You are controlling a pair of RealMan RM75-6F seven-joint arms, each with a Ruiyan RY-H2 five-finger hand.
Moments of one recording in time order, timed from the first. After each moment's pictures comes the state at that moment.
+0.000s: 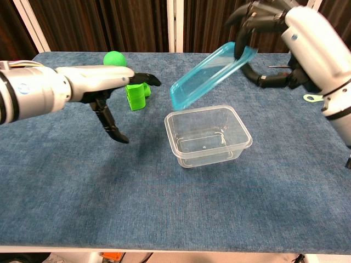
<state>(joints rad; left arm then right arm) -0.96 -1.49 -0.04 -1.75 0.83 1.00 0.44 0.61 -1.97 0.12 -0.67 -1.75 1.75 0.35</state>
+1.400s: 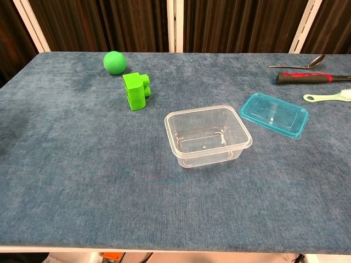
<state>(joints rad) -0.39 -1.15 0.00 -1.68 1.13 1.45 0.10 0.33 -1.26 0.01 -1.32 -1.56 1.47 0.39</state>
